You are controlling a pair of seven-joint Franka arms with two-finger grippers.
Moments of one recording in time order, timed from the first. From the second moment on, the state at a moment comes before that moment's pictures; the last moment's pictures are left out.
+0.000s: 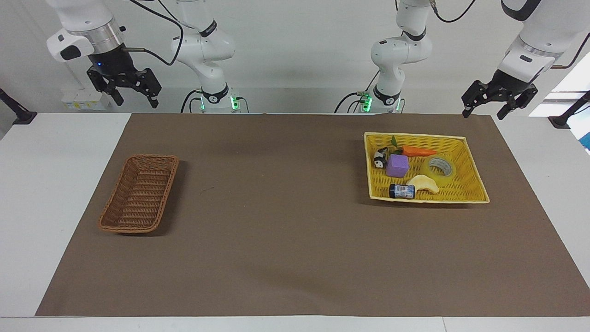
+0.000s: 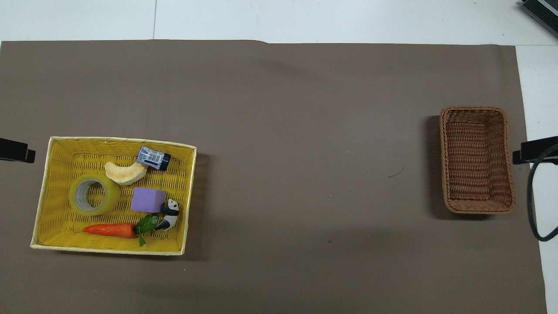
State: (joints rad) left arm 0.15 -0.07 -0.12 -1.59 -0.03 1.52 0.14; right arm 0.14 -0.10 -0.20 -1.58 0.00 1.50 0.07
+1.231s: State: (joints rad) left arm 0.17 -0.07 -0.12 -1.67 -0.03 1.55 -0.03; right arm 0.14 -0.10 -0.14 -1.58 0.00 1.49 0.07
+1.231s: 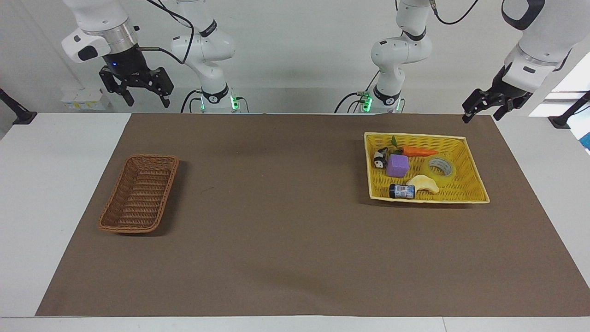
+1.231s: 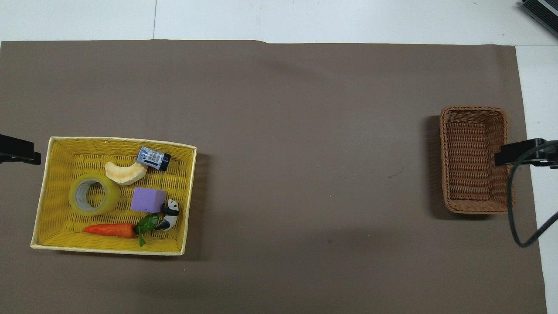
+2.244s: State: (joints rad) left arm 0.25 0.00 -0.12 -2.02 -0.03 1.97 -0.04; right arm 0.13 -0.10 -0.14 -1.59 0.00 1.49 0.06
